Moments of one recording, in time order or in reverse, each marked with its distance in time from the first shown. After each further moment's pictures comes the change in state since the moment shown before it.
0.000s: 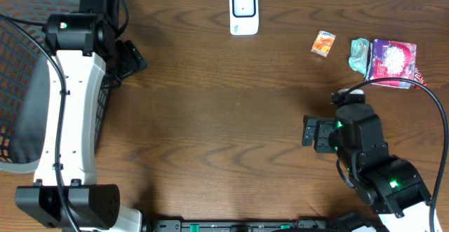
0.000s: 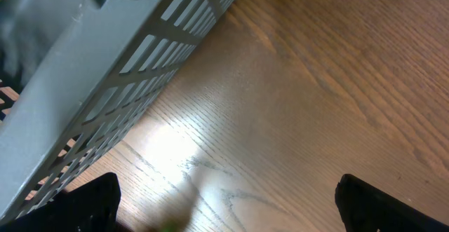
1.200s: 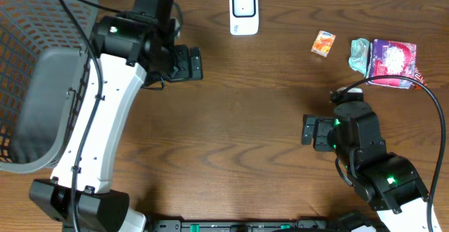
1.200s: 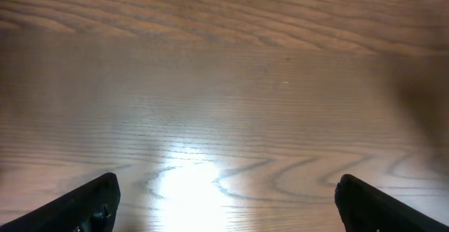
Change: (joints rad) left arm -0.251 0.001 0.000 0.097 0.340 0.245; right arm 0.000 0.019 -0.001 0.008 0.006 0.000
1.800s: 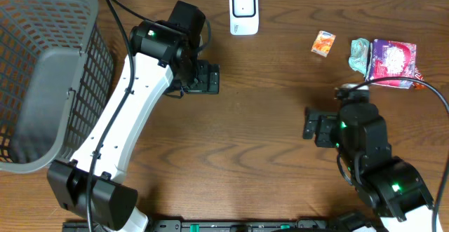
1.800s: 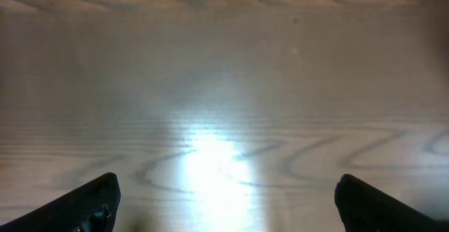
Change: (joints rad) left arm -0.115 0.052 -0.074 0.016 -0.052 0.000; right arm 0.000 -0.043 0.000 0.074 0.035 0.000
